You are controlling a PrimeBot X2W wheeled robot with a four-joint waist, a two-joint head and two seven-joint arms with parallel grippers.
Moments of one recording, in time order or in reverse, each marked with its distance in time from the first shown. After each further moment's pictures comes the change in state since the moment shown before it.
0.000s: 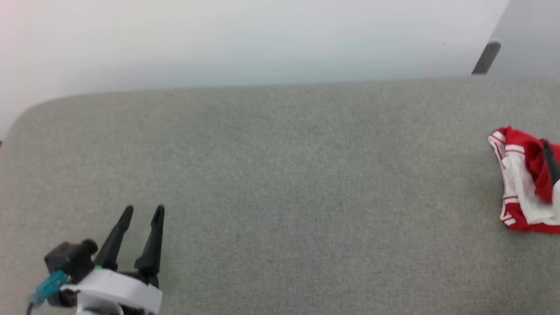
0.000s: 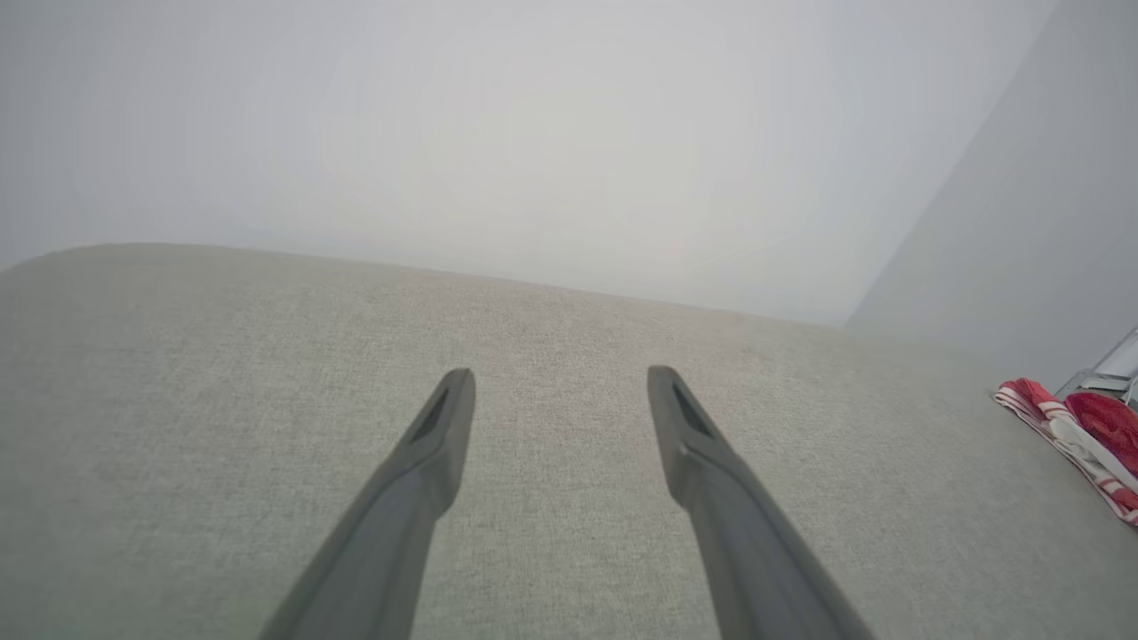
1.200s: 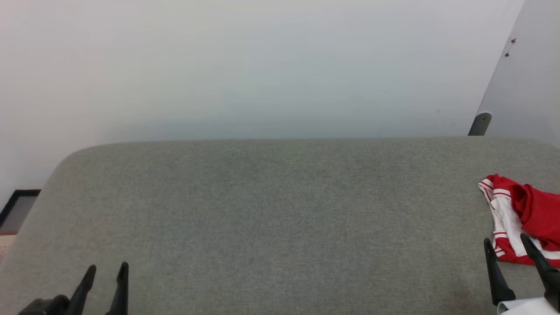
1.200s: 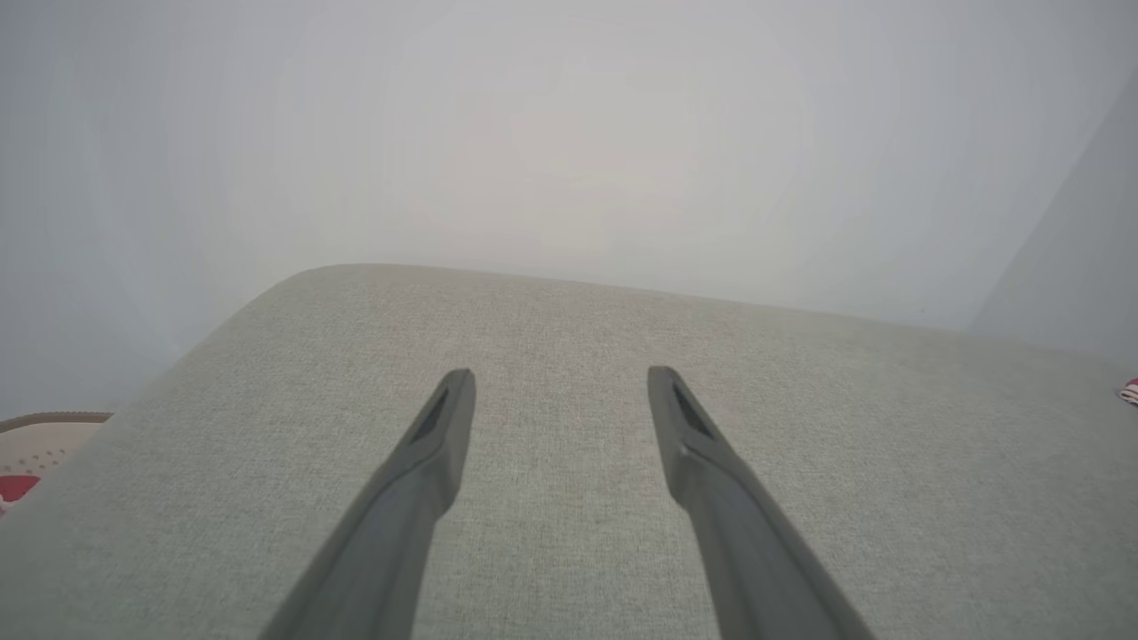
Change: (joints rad) left arm 0.214 -0.004 0.164 0.019 0.115 0.009 0.000; right arm 0.855 0.335 -0.614 -0.915 -0.346 0.000 0.016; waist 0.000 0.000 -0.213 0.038
